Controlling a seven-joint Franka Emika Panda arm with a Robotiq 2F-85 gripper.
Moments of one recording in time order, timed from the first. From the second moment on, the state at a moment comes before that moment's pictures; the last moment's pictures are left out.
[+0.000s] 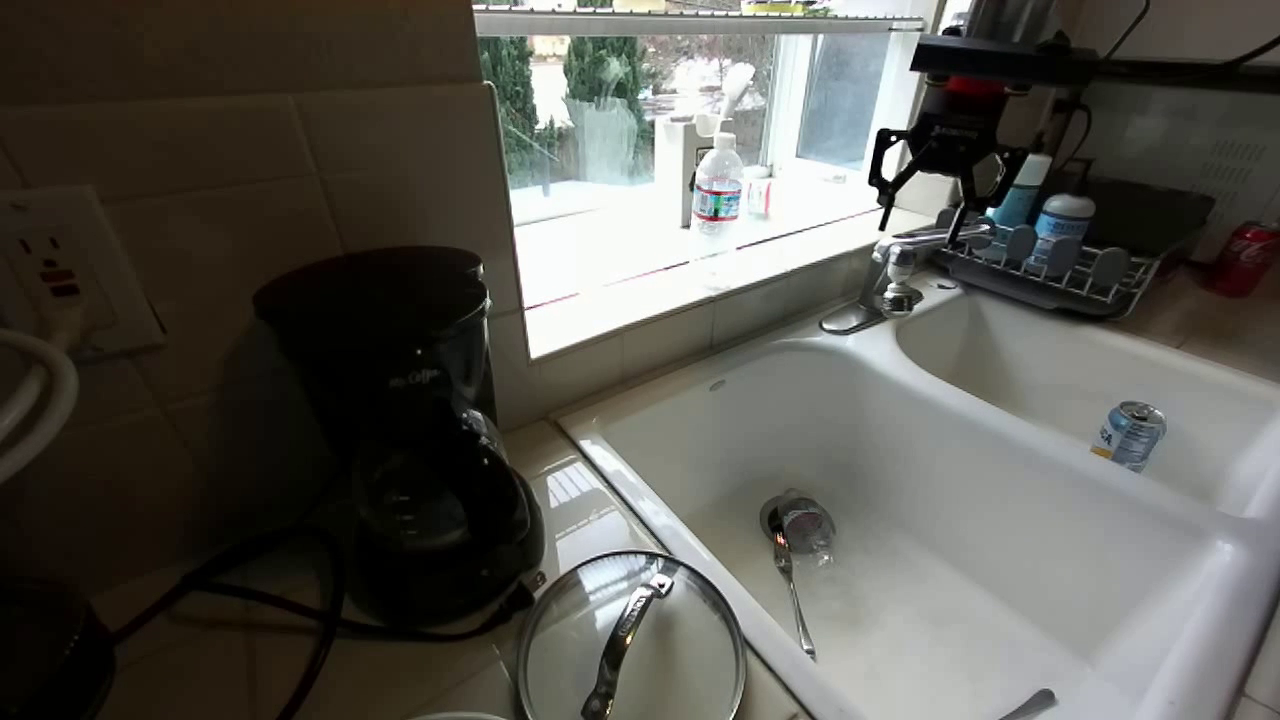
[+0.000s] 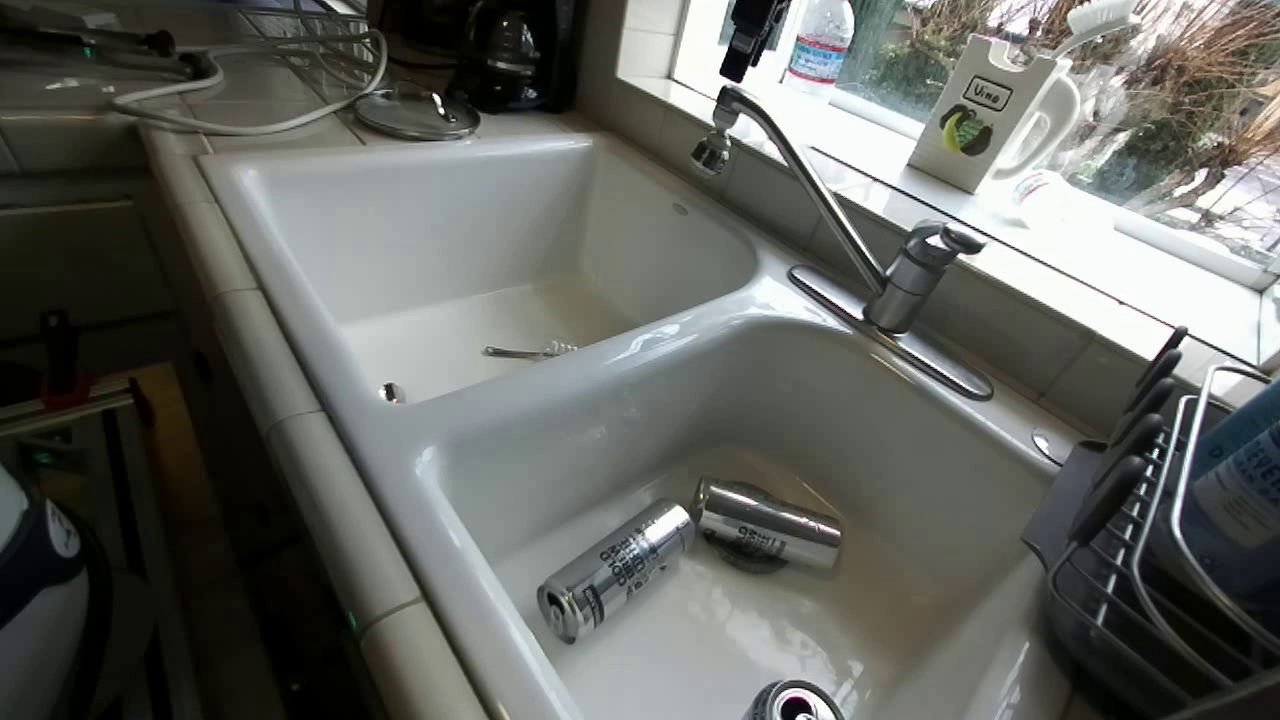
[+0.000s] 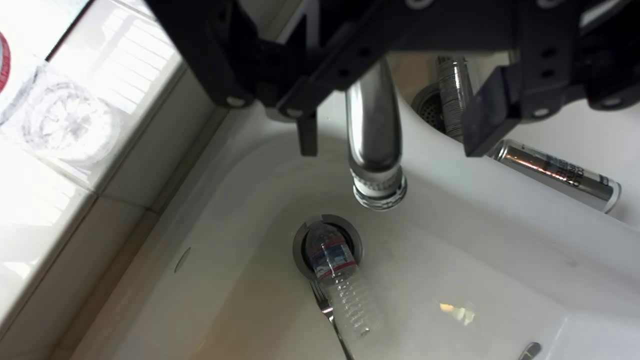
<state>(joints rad) -0.01 0.02 0.01 -1.77 0.12 1.81 0.99</state>
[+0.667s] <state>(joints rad) 0.00 0.09 0.01 -1.74 0.11 1.82 1.01</state>
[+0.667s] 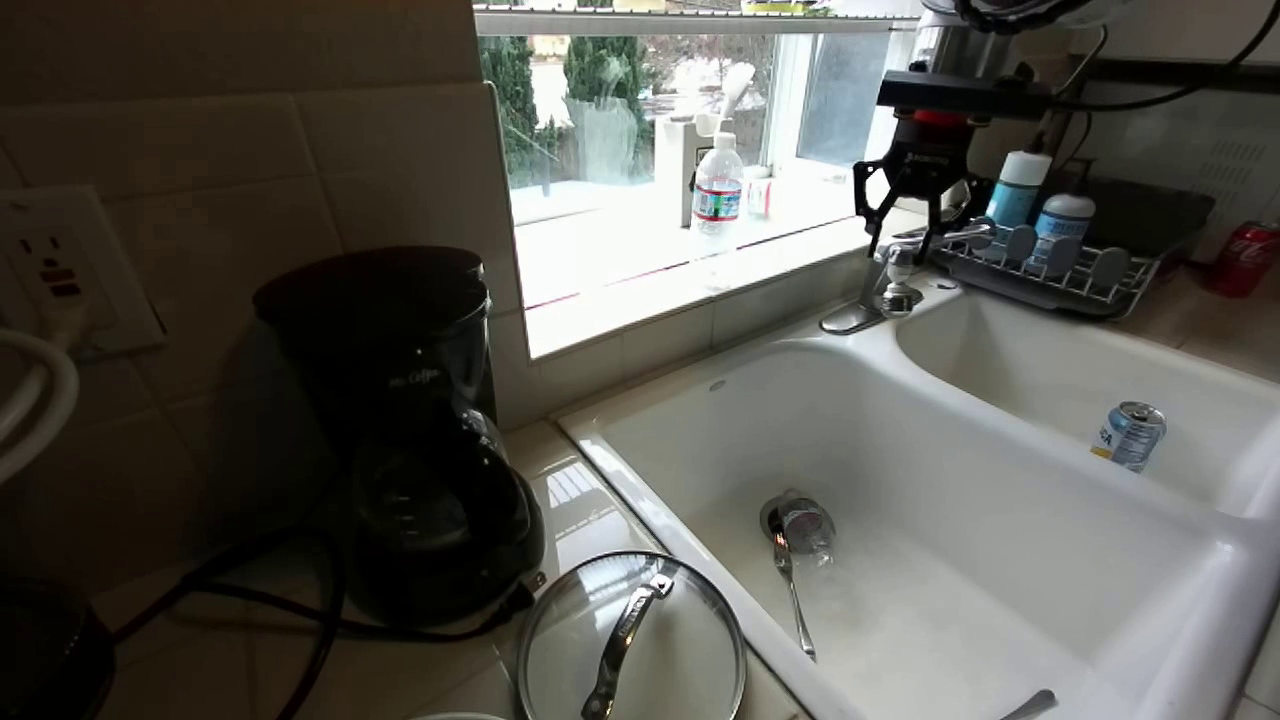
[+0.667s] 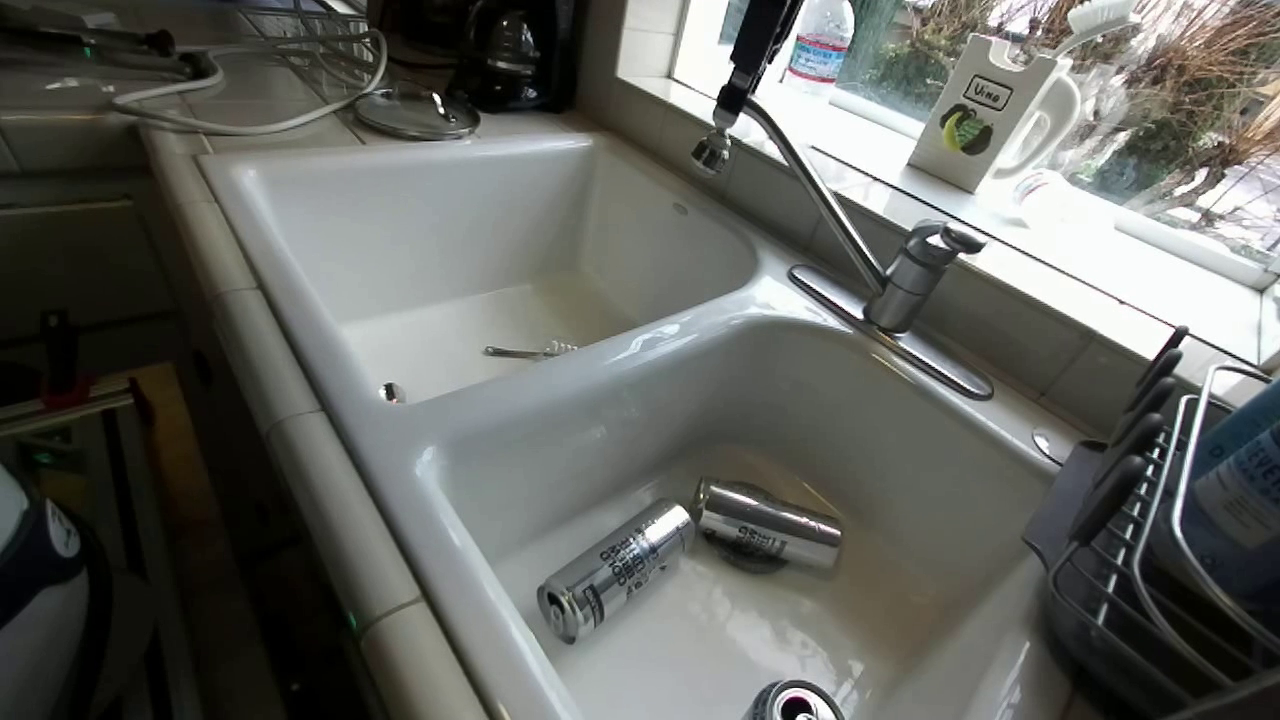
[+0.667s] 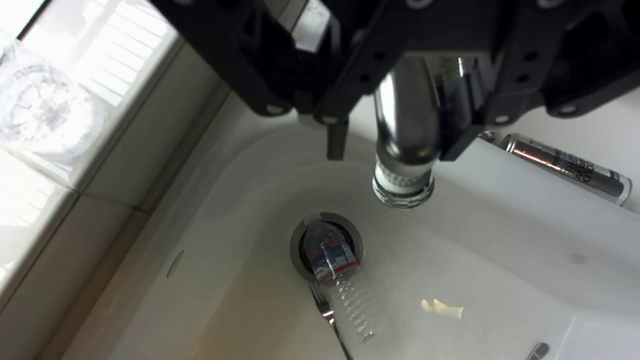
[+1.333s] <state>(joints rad) 0.00 0.05 0.00 -1.80 0.06 1.80 0.89</state>
